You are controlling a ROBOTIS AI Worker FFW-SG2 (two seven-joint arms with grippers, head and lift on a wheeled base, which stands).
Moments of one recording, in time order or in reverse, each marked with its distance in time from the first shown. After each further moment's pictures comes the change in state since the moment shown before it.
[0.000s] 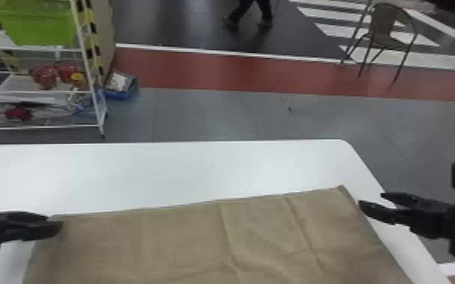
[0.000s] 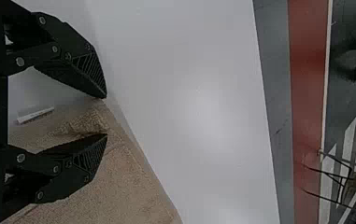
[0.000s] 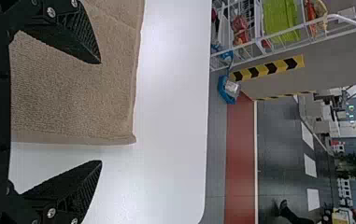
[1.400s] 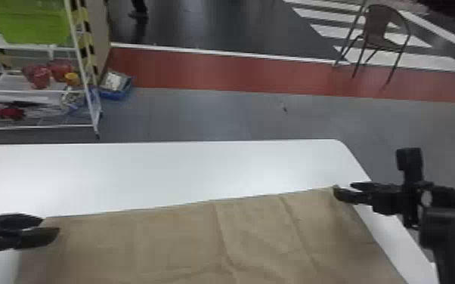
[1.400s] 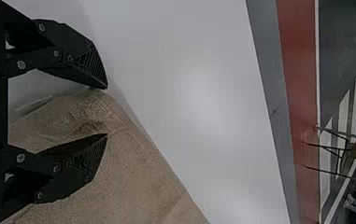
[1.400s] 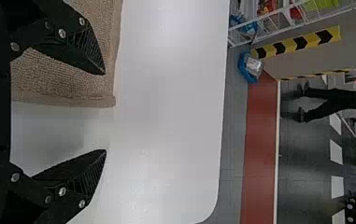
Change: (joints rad) left arm 0.049 -0.003 0.012 -0.032 0.000 -0.116 -0.060; right arm -0.242 -0.069 0.146 0.437 0.063 -0.143 -0.187
